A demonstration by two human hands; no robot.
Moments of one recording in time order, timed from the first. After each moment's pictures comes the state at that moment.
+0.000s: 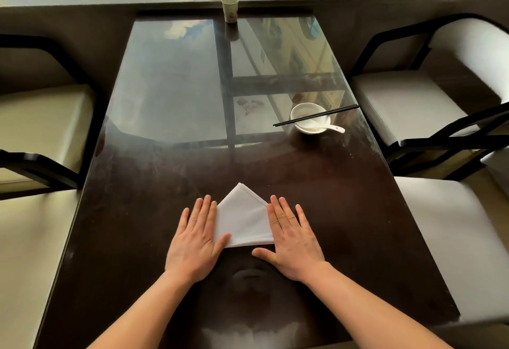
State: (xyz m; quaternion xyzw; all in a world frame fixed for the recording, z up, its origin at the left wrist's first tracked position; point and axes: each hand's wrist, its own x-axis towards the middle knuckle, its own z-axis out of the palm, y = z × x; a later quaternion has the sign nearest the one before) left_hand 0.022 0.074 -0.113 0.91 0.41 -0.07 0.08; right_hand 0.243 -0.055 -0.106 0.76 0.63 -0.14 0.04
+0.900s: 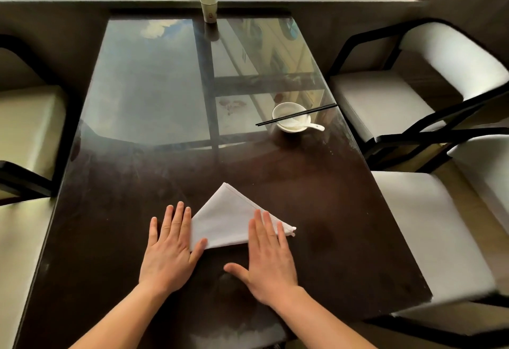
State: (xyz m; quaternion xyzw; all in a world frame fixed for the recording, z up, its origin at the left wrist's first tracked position) left_hand 0.000 0.071 -0.114 0.90 0.43 -0.06 0.06; right_hand 0.184 -0.078 -0.088 0.81 0.57 -0.14 0.05
